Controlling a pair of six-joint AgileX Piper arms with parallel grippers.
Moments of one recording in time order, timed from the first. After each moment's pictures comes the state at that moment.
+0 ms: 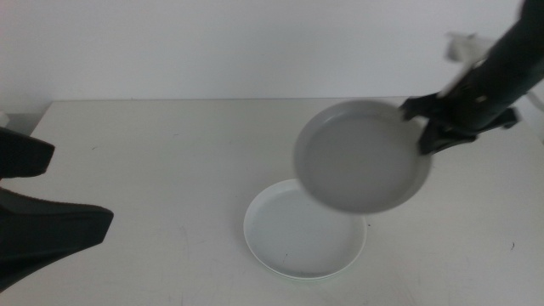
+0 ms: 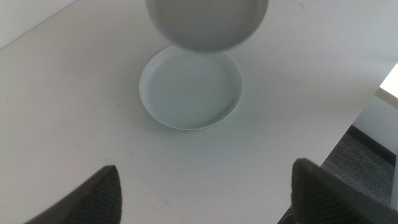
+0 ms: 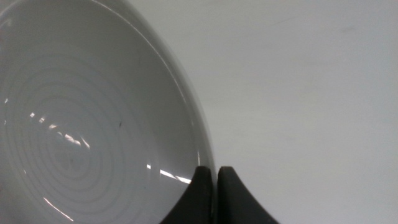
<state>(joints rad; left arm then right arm) -0.43 0.78 -1.16 -0.34 1.17 0.37 0.20 1.71 -1.43 0.22 1.03 0.07</state>
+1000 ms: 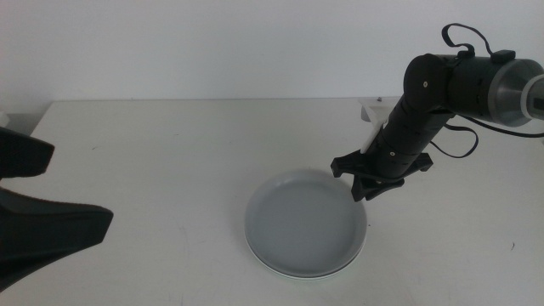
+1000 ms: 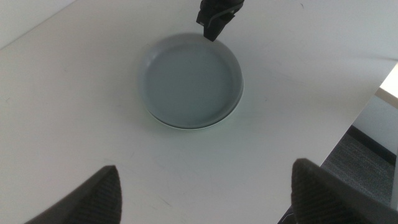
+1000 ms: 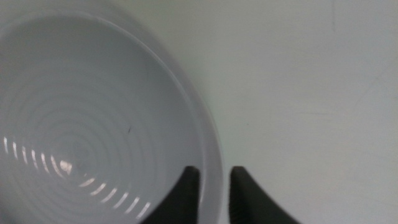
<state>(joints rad) -0.43 0.78 -1.16 -0.34 1.17 0.37 0.37 1.95 -1.44 0.23 0.90 0.06</state>
